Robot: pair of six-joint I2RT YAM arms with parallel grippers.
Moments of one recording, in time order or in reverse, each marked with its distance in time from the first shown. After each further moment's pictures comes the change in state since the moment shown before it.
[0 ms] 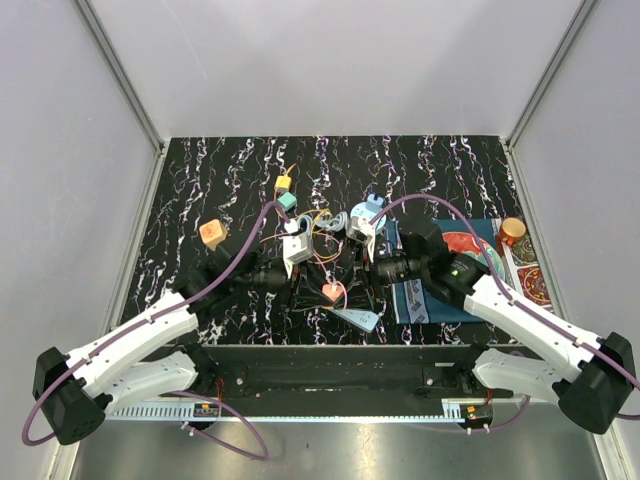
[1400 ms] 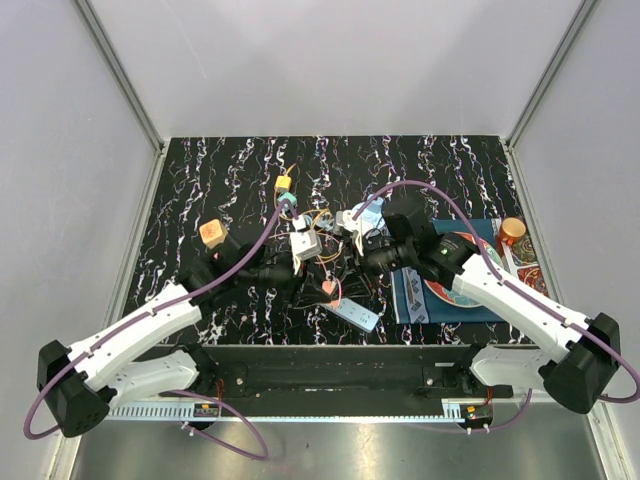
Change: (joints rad) left arm -0.002 0.063 0.098 -0.180 -0.062 0.082; right arm 0.001 0.126 0.205 -0.266 0.007 -0.238
